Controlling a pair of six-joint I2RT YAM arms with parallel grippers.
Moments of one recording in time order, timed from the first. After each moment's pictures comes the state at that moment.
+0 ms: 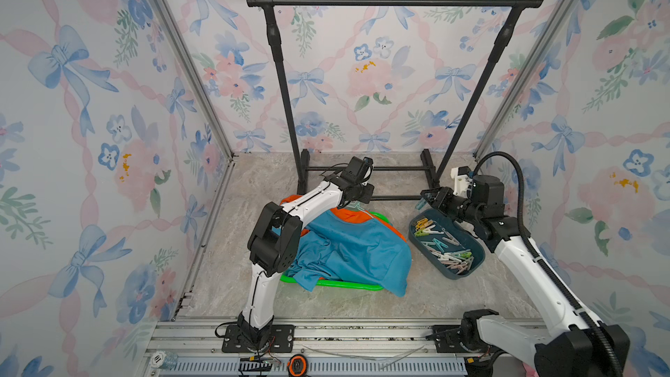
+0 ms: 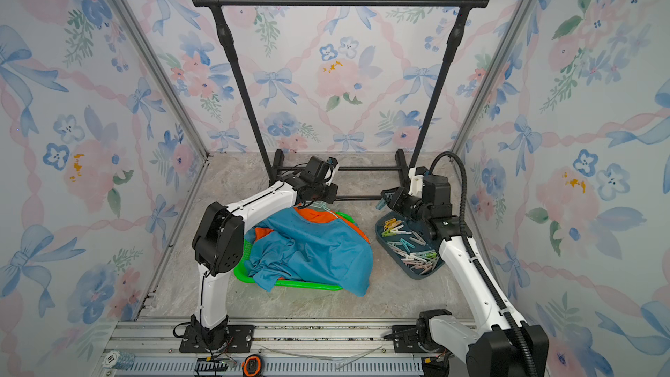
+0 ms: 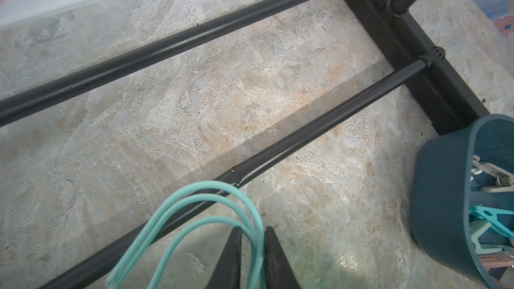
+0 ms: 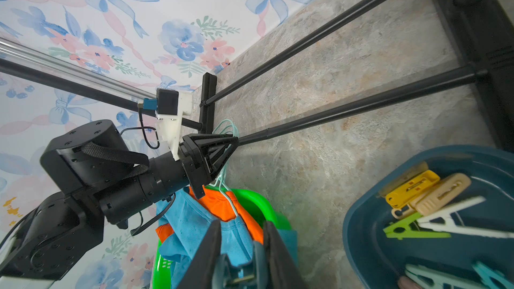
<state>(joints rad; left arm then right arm) -0.63 2.06 1.69 -0.45 0.01 -0.15 0.13 1.11 0.94 -0.35 -0.43 0.69</state>
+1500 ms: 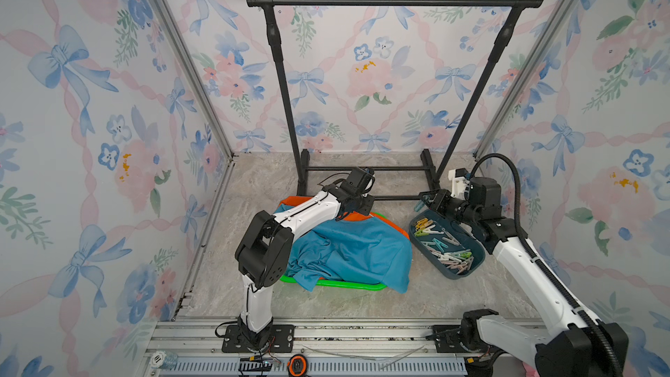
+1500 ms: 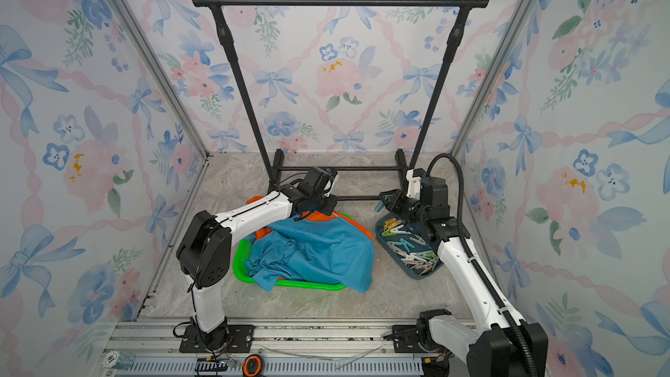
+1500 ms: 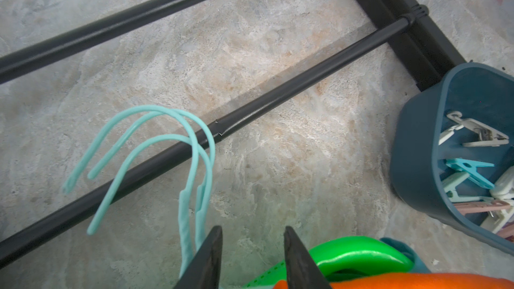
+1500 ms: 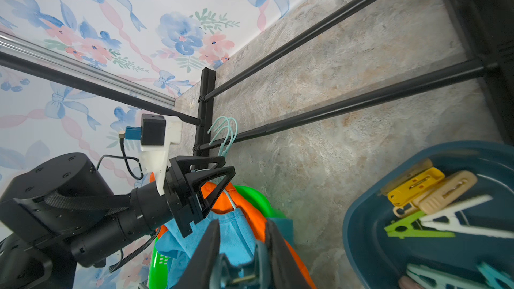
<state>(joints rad) -0.69 1.92 1.50 -0.44 -0.04 -0.18 0.15 1.11 0.91 -0.33 -0.43 0.69</state>
